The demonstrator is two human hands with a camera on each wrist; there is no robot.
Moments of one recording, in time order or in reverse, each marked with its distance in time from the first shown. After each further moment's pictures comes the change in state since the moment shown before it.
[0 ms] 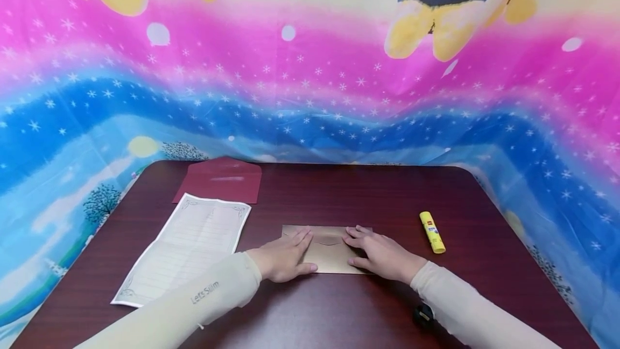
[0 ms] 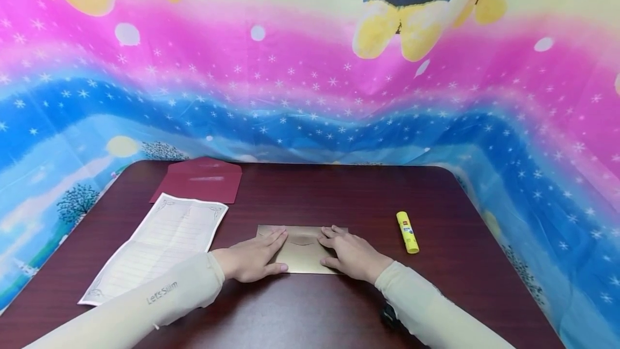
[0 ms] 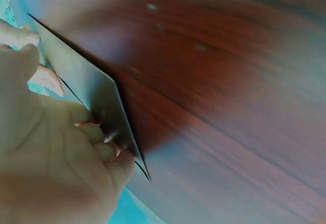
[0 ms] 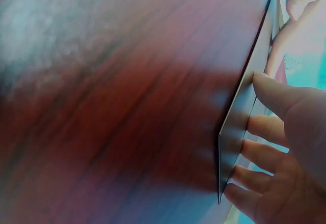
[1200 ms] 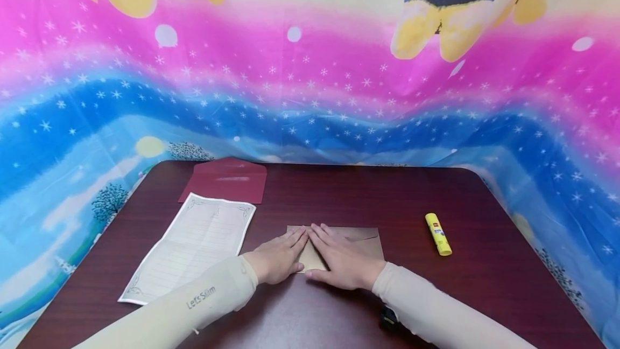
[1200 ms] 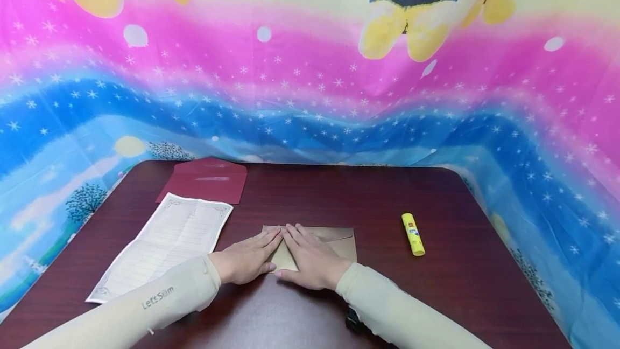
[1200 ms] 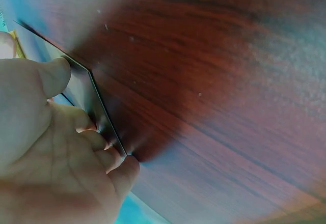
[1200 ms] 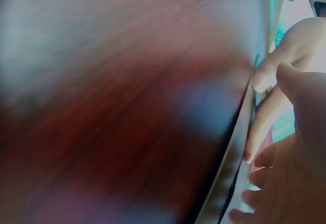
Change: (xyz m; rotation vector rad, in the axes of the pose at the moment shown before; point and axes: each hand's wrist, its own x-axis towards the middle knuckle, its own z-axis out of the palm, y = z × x) left_hand -0.014 -0.010 0.003 0.203 0.023 -0.013; right_hand 0.032 -0.067 0.021 -0.039 -0.001 -0.161
